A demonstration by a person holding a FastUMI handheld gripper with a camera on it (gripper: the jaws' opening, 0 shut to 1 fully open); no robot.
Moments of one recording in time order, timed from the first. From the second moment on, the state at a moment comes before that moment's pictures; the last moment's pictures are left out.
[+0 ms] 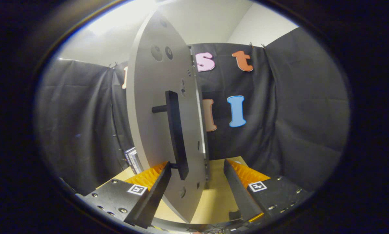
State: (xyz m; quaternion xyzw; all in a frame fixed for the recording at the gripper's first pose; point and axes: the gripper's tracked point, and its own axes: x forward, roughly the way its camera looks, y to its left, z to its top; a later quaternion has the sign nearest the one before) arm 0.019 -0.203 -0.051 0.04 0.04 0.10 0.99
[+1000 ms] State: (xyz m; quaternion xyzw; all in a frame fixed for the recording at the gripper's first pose) arm 0.122 0.026 -0.058 0.01 0.03 0.19 0.98
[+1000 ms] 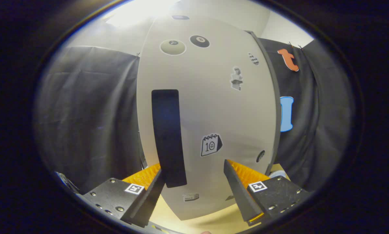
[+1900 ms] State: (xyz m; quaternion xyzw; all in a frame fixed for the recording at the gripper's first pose) arm 0.273 0.120 -0.056 0.00 -0.01 0.08 1.00
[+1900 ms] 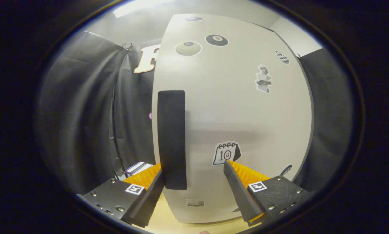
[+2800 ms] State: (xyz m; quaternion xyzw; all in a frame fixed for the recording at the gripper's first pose) arm 0.243 0.113 -0.039 0.01 -0.02 0.06 1.00
